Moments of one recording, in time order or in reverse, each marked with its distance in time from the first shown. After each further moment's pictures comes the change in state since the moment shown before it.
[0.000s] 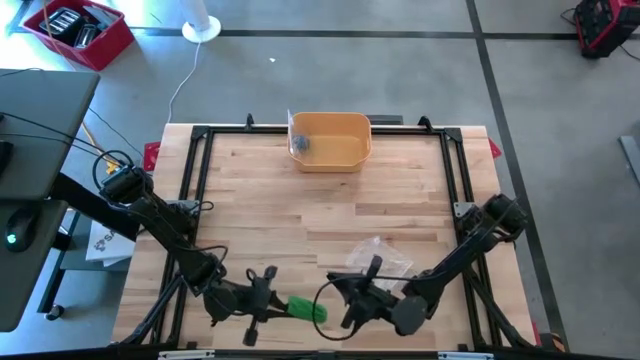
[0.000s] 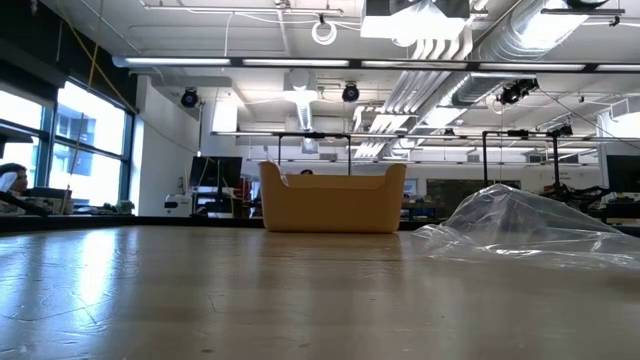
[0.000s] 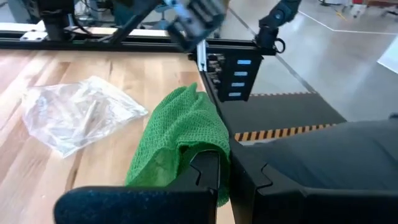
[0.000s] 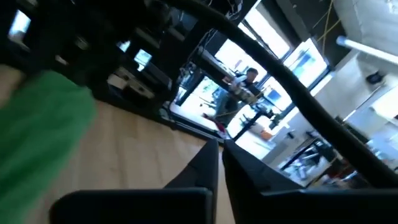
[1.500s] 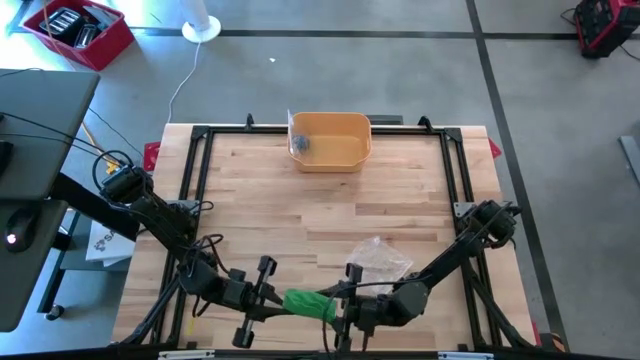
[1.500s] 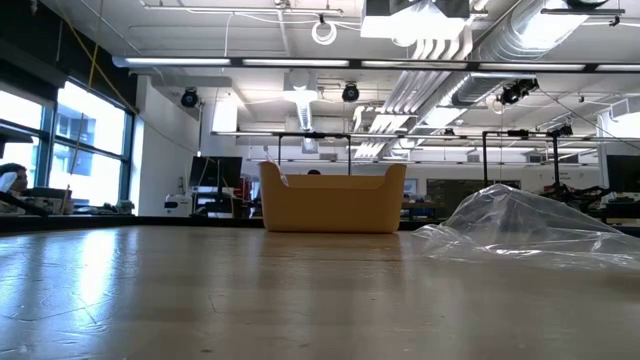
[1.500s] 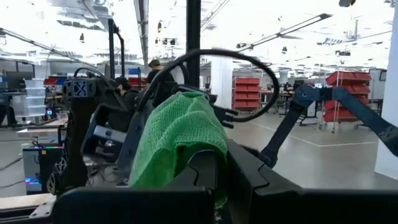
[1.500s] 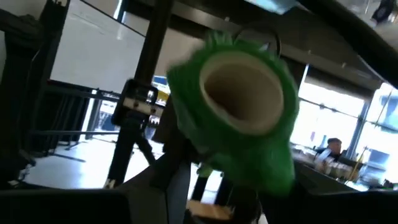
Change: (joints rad) left arm 0.016 0.000 0.000 0.690 -0.025 0.477; right arm -0.057 0.097 0.088 0.456 -0.494 0.049
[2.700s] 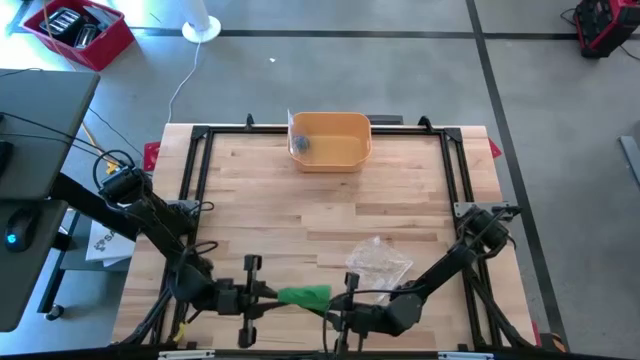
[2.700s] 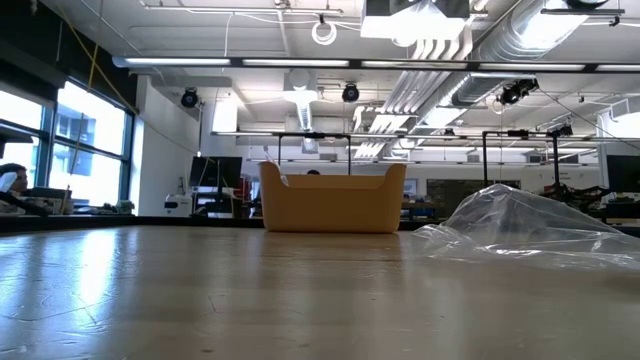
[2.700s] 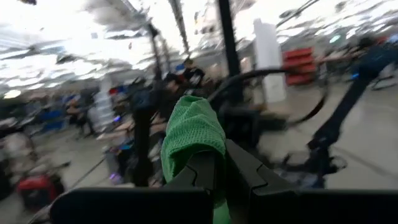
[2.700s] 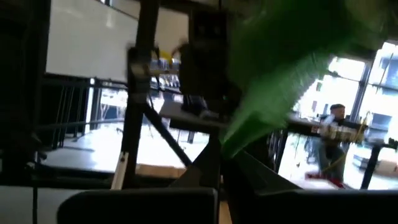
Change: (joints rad) left arm -0.068 0.001 -0.002 0.021 -0.259 0.270; right arm 0.038 0.096 -0.014 0.022 0.094 0.153
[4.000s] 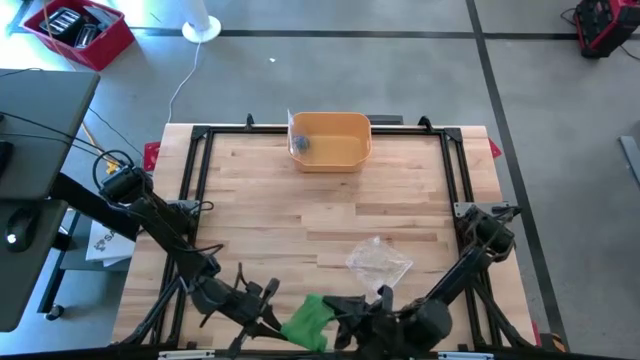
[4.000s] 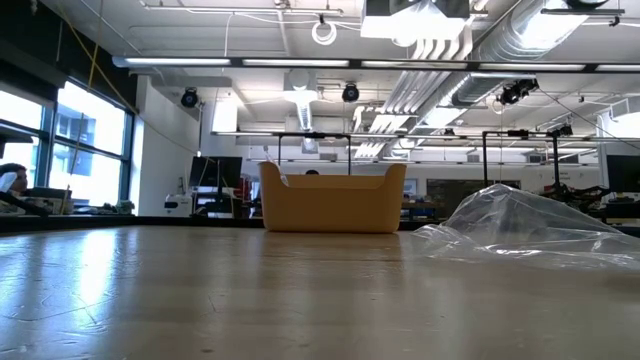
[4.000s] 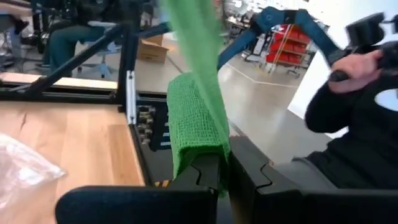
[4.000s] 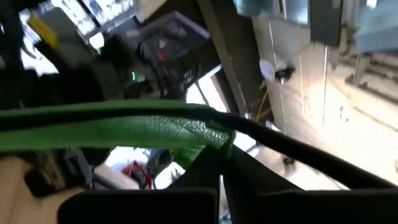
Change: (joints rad) left arm 0.033 0.001 0.000 -0.420 0.470 -0.715; right arm 0.076 -0.006 0.357 0.079 0.329 -1.298
